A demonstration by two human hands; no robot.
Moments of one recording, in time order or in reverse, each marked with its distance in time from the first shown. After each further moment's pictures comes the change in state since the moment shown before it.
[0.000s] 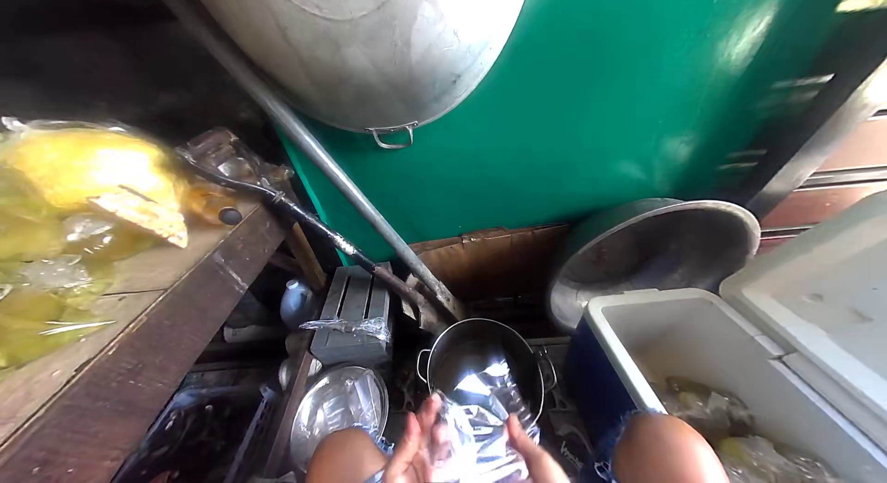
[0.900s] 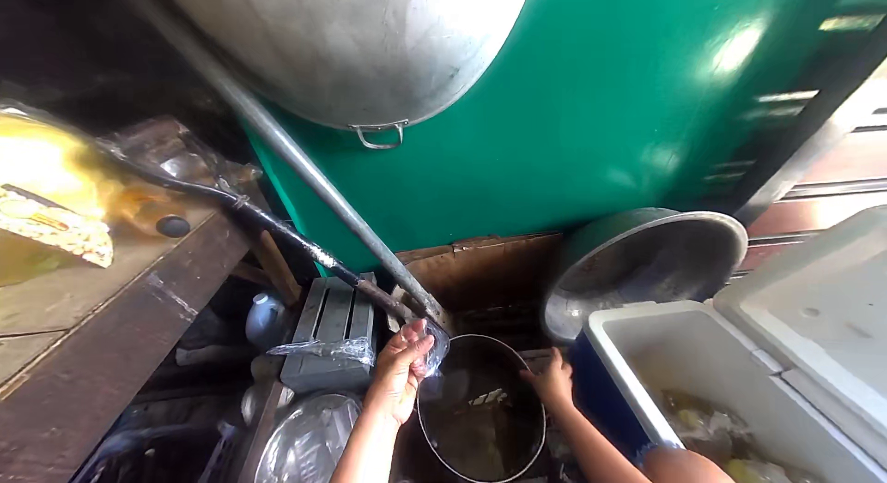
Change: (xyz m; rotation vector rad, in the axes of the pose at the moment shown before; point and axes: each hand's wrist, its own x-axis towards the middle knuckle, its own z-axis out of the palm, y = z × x) left_hand 0.166 0.072 0.007 0.577 0.268 0.193; right_hand 0.179 -0.123 -0.111 -1.308 0.897 -0.445
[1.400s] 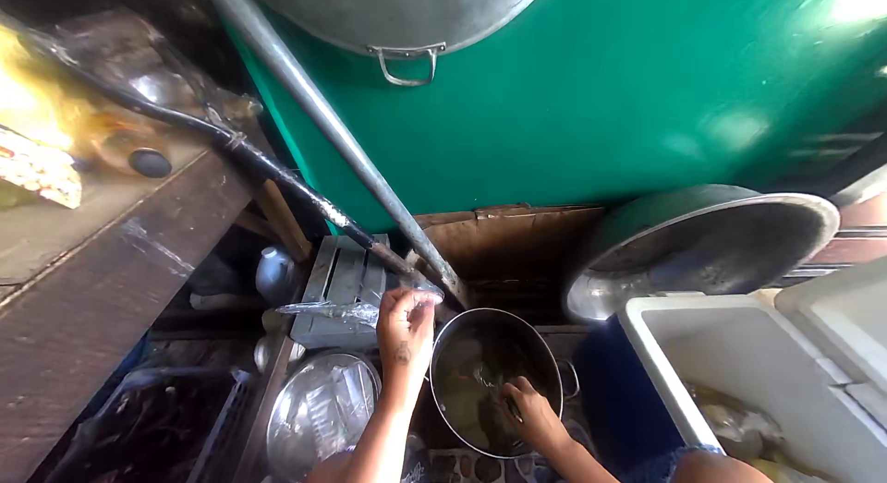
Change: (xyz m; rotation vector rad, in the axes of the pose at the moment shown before) left_hand 0.028 -0.014 -0.022 0.727 0.267 0.611; right_hand -0.067 0.015 0.049 -0.475 -0.628 -0.448
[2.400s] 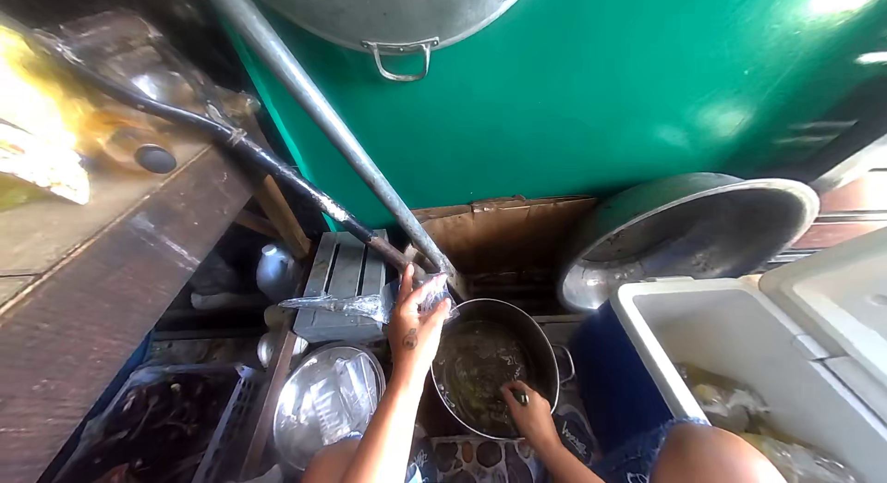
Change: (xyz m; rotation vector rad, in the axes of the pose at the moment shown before) left_hand -0.006 -0.006 0.006 -0.058 -0.151 -0.189; right_hand -0.013 0.001 0.039 0.392 0.258 0.302
